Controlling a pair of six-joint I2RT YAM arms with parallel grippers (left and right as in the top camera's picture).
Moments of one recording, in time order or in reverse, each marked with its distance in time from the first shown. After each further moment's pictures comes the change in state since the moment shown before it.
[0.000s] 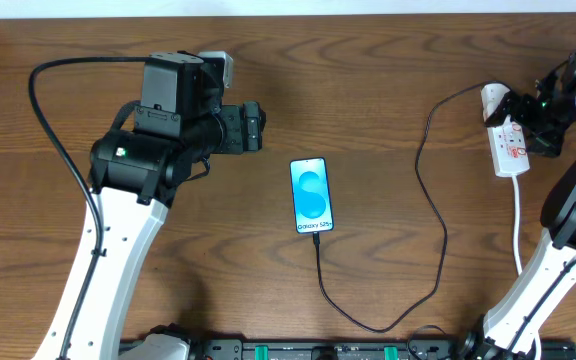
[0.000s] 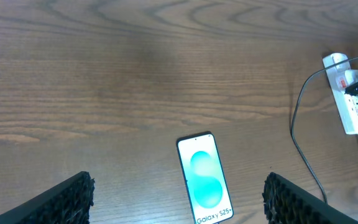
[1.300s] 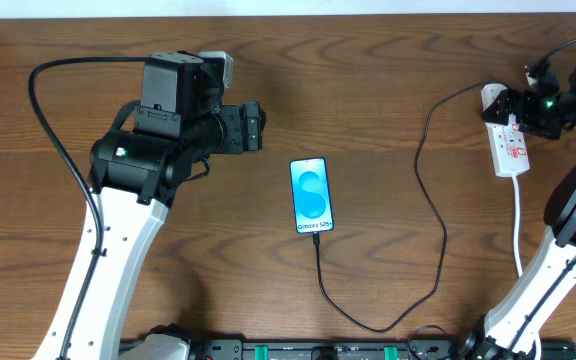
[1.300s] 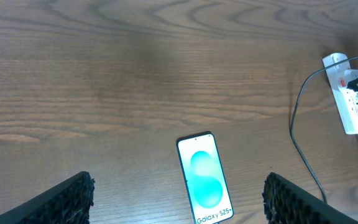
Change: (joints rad) left arm 0.000 0.000 0.000 0.000 0.000 0.000; right arm -0.027 0.039 0.036 0.048 -0.226 -0.415
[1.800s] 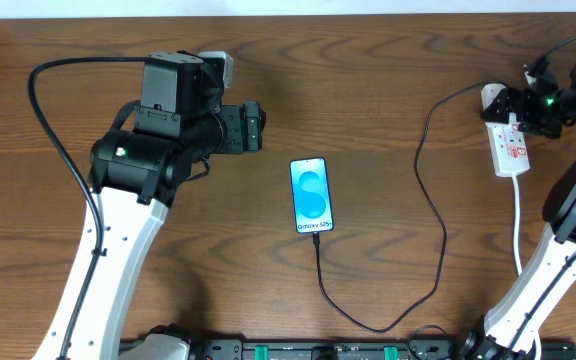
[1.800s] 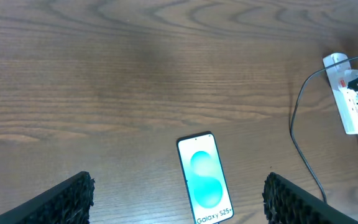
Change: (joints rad) left arm 0.000 0.000 0.000 0.000 0.000 0.000; right arm -0.001 0.030 0.058 -0.055 0.016 -0.012
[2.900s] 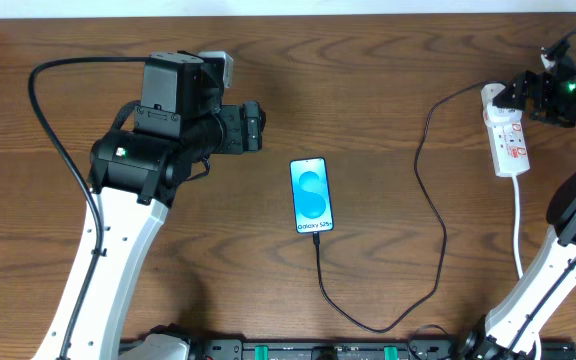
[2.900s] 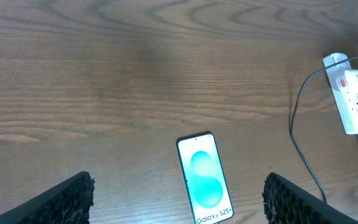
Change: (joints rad) left arm 0.000 0.000 0.000 0.000 0.000 0.000; right arm -0.024 -0.021 0.188 -0.213 -0.066 -0.027
